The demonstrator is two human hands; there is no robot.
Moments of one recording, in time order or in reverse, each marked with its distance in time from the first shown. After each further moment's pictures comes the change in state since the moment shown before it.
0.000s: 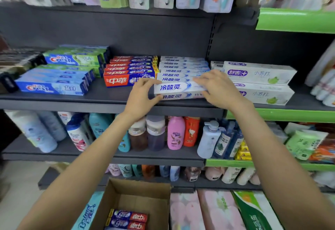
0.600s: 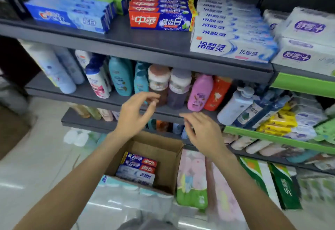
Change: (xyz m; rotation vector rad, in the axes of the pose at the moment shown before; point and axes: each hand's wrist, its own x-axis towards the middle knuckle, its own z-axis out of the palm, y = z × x) left_hand -0.178 -0.044 -0.006 -0.213 0.053 -0.100; right_hand -0.119 -0.156 0.131 0.461 0.168 -0.123
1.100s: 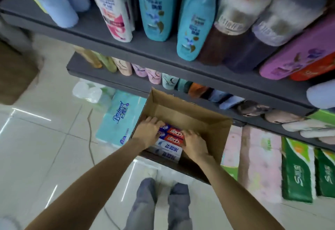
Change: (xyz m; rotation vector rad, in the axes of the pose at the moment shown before) left_hand -0.187 -0.244 0.086 0.545 -0.934 -0.455; right_hand -0.099 -0.029 0.301 0.042 -1.001 0.448
